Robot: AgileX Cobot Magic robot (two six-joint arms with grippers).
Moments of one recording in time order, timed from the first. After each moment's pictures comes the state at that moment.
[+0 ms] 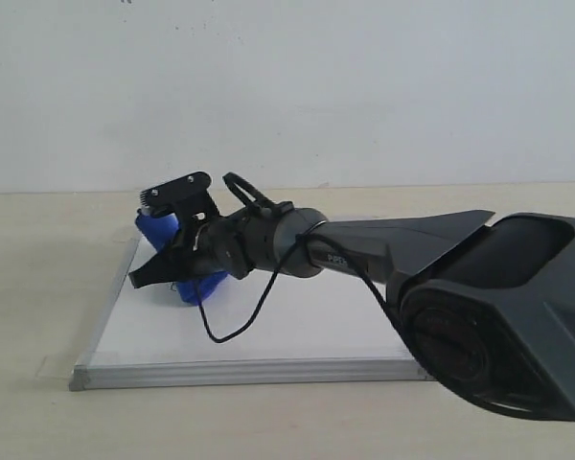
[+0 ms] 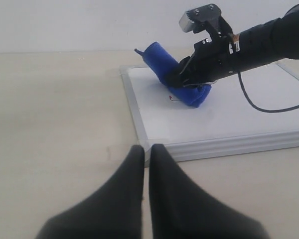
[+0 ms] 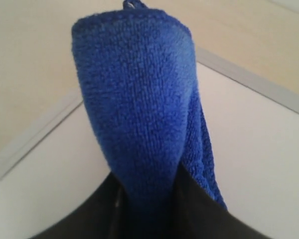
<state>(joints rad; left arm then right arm) -0.04 0.00 0.00 -0.03 0.34 -0.01 0.73 2.58 -2.06 -0.03 0.19 0.07</state>
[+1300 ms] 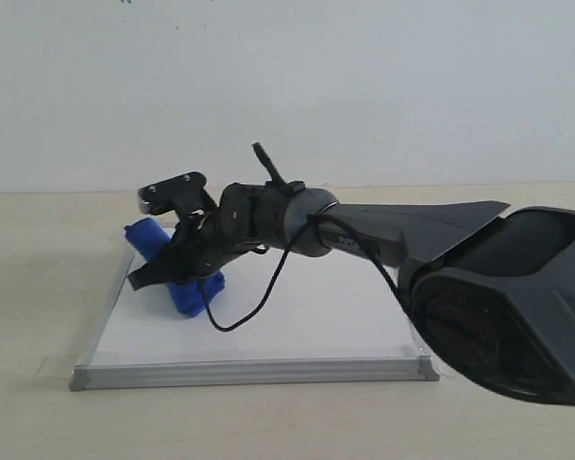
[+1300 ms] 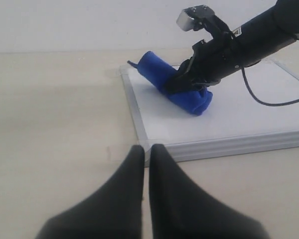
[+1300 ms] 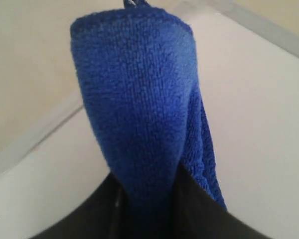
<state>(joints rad) -0.04 0.00 0.00 -0.03 0.34 -0.01 0.68 2.58 -2.12 0.40 0.42 -0.35</state>
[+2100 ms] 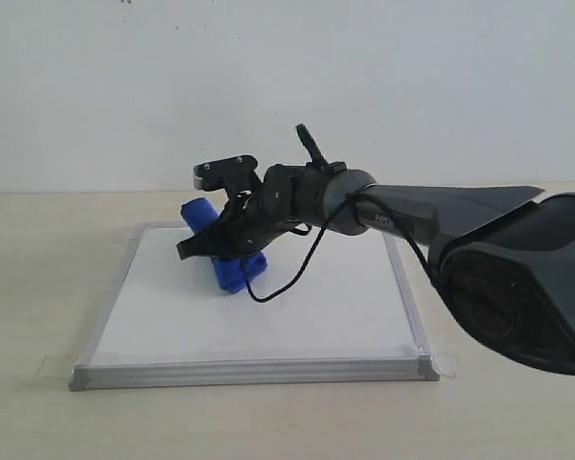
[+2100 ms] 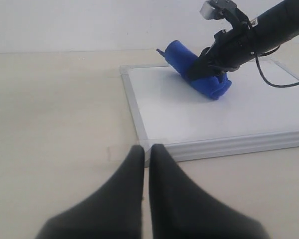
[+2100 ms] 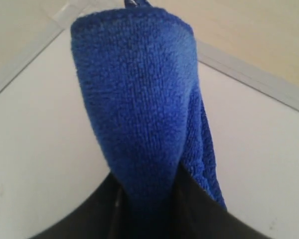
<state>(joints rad) -0.04 0.00 0.00 -0.03 0.34 -0.01 0.60 2.58 -2.13 0.31 0.44 -0.23</state>
